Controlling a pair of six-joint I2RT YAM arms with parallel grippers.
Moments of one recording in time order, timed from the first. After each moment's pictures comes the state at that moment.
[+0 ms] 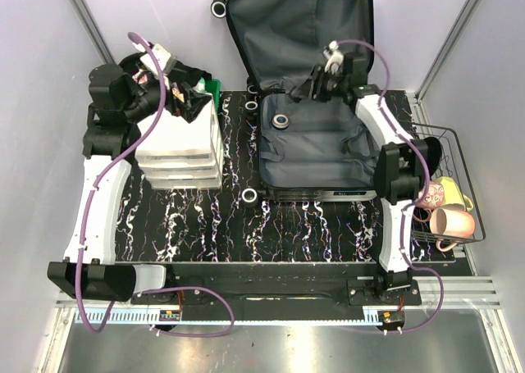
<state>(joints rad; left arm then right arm) -0.02 1.29 1.57 -0.38 0.70 0.18 0.20 2.28 2.05 -0.33 -0.59 0.31</state>
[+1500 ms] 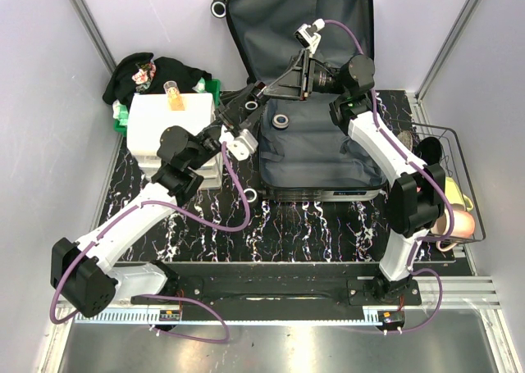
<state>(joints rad) -0.60 1.20 1.03 0.60 0.40 0.80 0.39 1.84 1.71 0.75 -1.19 1.39</state>
